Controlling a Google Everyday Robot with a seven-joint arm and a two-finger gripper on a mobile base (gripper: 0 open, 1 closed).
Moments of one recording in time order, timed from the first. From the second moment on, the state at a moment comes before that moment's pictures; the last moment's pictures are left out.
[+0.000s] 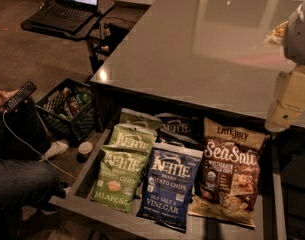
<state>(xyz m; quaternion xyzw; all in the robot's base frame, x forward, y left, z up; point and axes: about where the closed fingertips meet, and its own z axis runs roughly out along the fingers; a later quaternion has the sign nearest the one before) 0.438 -0.216 0.977 -0.60 0.78 -0.04 0.16</state>
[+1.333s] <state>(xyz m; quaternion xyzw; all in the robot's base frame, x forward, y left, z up) 0.416 -0.237 0.910 -0.58 0.80 -0.05 0.14</state>
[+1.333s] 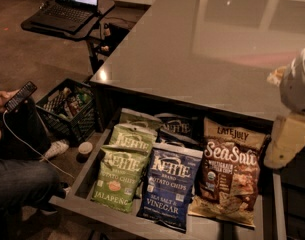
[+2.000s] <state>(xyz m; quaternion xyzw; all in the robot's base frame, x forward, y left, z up) 0.380 -0.247 0.863 -0.56 0.82 -0.01 0.10</state>
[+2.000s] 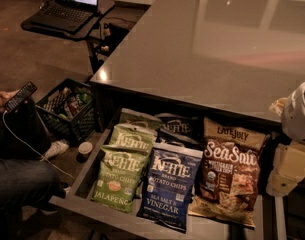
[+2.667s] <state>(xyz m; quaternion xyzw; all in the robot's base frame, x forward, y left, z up) 0.363 -0.234 0.838 -0.57 0.82 0.01 0.10</state>
